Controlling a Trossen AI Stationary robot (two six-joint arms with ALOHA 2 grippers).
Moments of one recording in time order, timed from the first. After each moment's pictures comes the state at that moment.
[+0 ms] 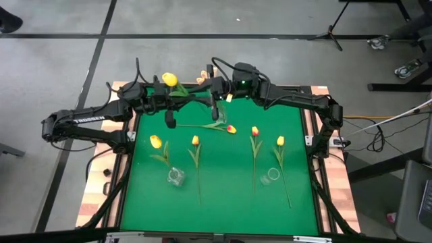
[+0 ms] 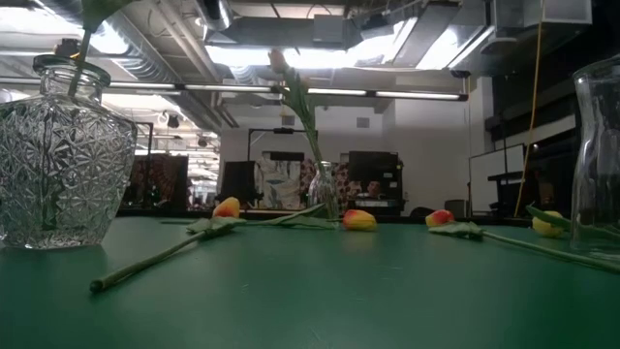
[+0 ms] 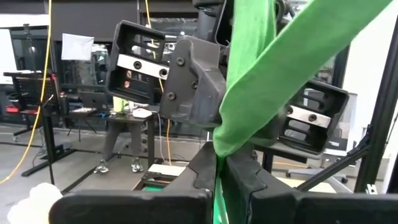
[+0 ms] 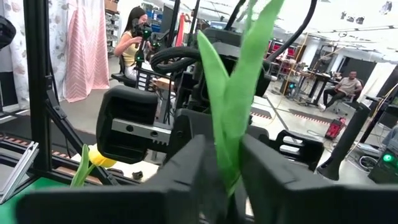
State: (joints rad) left arm 0.30 0.96 0.82 0.28 0.10 -0.05; right arm -0.21 1.82 1.77 0.10 -0.40 -0.23
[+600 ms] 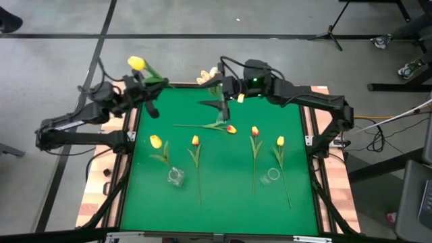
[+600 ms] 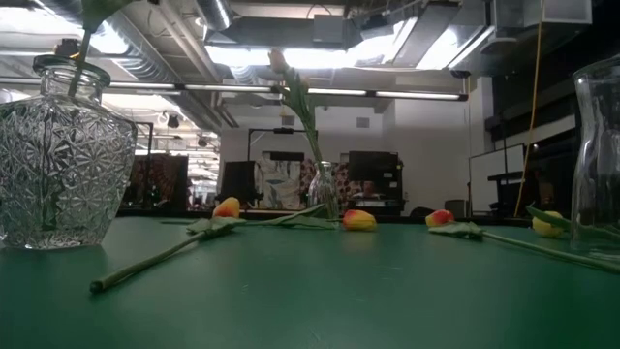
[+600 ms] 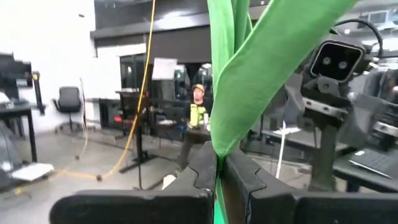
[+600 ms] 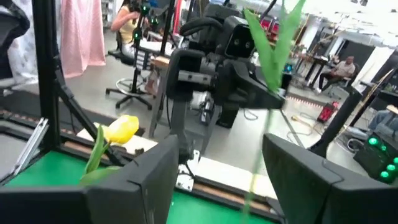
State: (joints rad) left arm 0.30 0.67 0.82 0.04 -0.22 0.01; right arm -0.21 1.69 1.77 -0.13 -0.35 -0.31
